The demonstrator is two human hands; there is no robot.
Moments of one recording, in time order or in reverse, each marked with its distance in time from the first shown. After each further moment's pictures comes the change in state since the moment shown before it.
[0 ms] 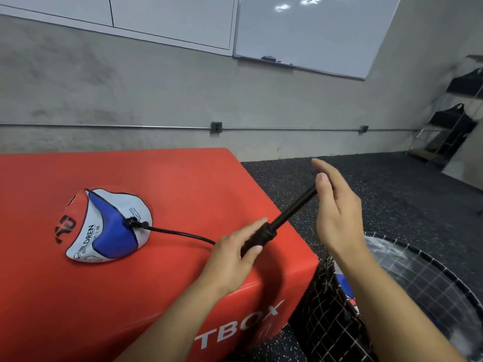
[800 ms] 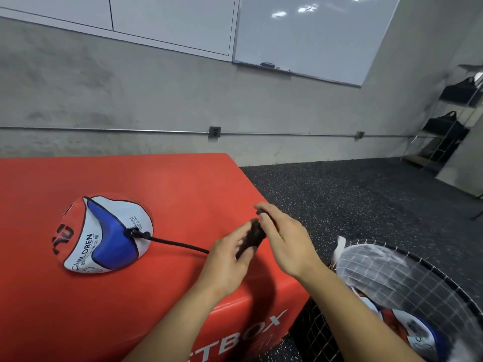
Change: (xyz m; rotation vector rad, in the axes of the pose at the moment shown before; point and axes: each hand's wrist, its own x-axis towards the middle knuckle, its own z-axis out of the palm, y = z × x) left_hand 0.012 -0.005 -0.011 -0.108 0.078 -0.024; right_hand -0.025 0.013 0.064 -0.284 -0.481 -0.014
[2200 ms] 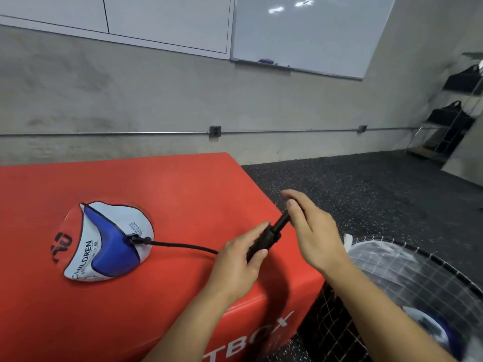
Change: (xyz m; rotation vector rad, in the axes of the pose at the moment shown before) left_hand 0.004 -0.017 0.008 0.136 -0.039 0.007; right_hand 0.002 0.011 -0.025 0.078 0.207 0.058
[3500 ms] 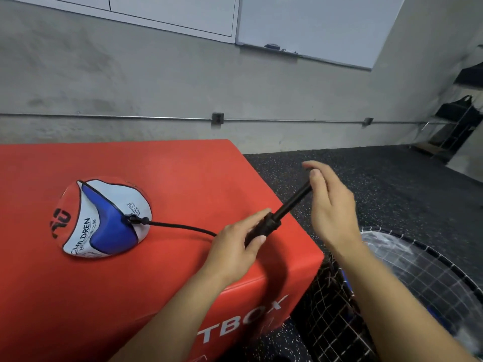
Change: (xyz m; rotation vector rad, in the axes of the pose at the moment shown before) left_hand -0.005 0.011 -0.001 0.045 -0.033 -0.013; right_hand 0.008 0.000 -0.024 0.099 0.206 0.006
